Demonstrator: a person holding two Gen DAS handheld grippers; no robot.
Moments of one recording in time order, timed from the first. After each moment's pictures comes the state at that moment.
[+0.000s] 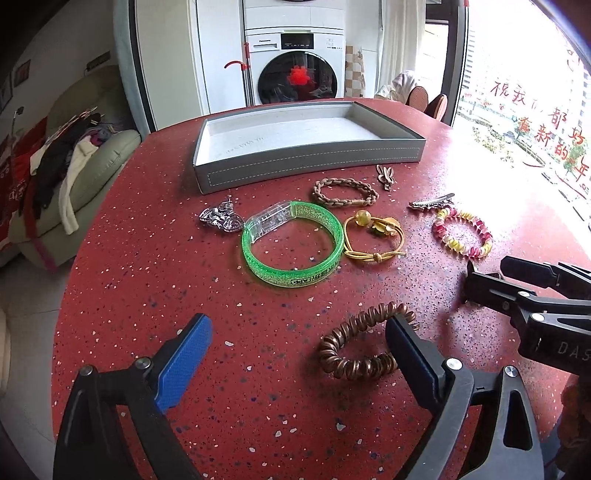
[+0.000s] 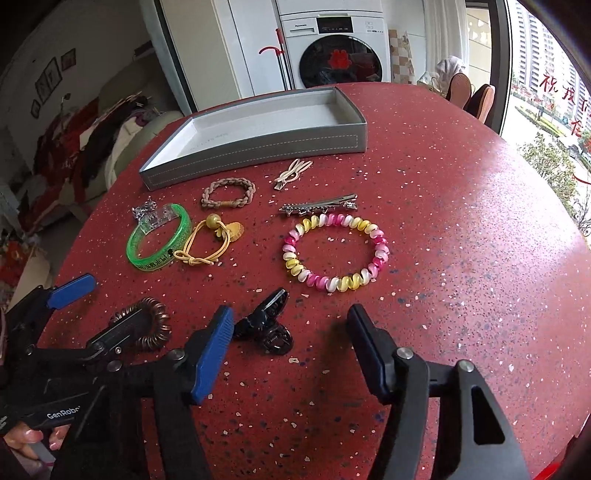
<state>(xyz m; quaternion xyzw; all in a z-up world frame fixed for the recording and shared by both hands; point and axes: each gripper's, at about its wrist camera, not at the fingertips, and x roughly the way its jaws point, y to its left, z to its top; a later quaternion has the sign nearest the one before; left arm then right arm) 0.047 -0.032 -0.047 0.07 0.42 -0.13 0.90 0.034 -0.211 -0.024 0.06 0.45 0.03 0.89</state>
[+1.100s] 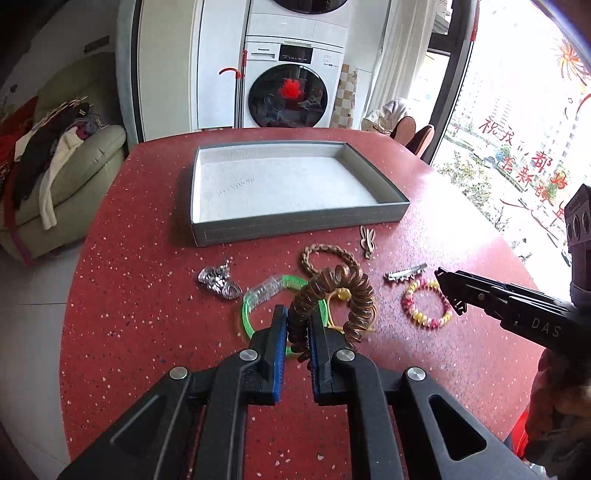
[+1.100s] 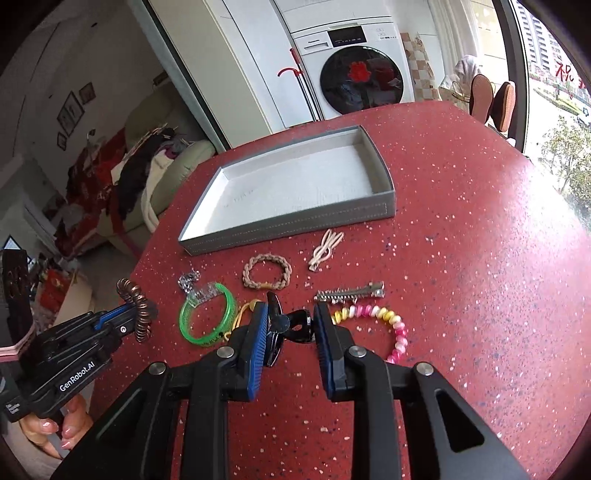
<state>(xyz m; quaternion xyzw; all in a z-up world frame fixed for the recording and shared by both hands) 0.086 -0.015 0.019 0.00 0.41 -0.18 0.89 0.092 -0.226 0.042 0.13 0.42 0.10 0.89</state>
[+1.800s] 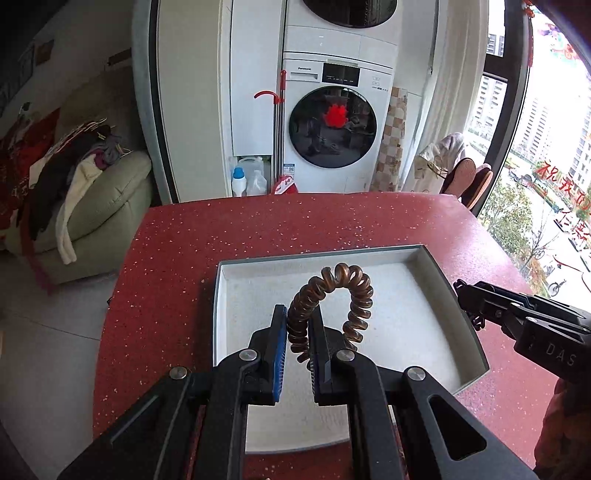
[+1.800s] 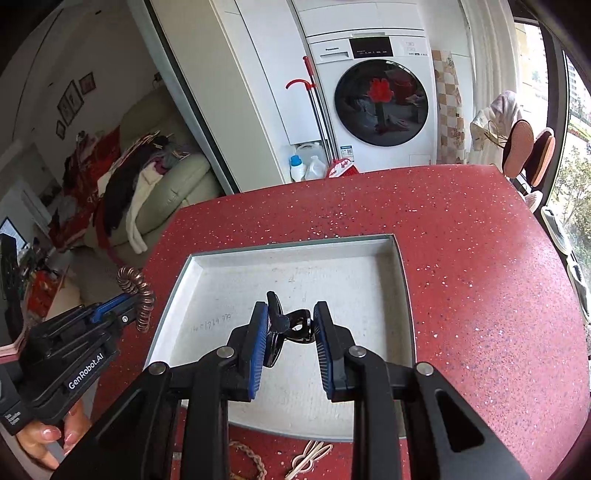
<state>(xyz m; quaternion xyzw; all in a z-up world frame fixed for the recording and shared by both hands) 0.286 -0.037 0.052 0.01 0.40 -0.09 0.91 0.307 -0.234 0.058 0.10 0.44 0.10 0.89</state>
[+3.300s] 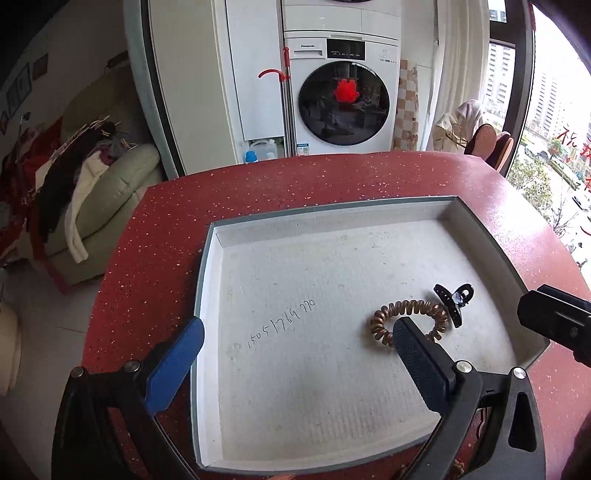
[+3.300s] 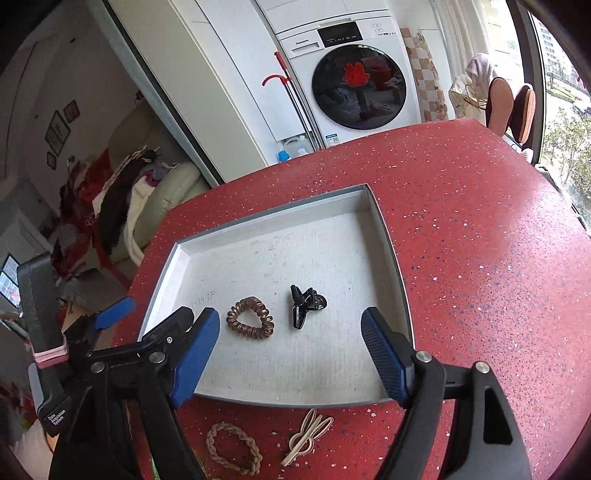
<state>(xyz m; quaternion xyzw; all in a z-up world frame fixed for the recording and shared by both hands) 0.281 -0.050 0.002 0.05 0.41 -0.06 0.91 0.252 -0.255 0.036 0.17 0.41 0.09 0.89</state>
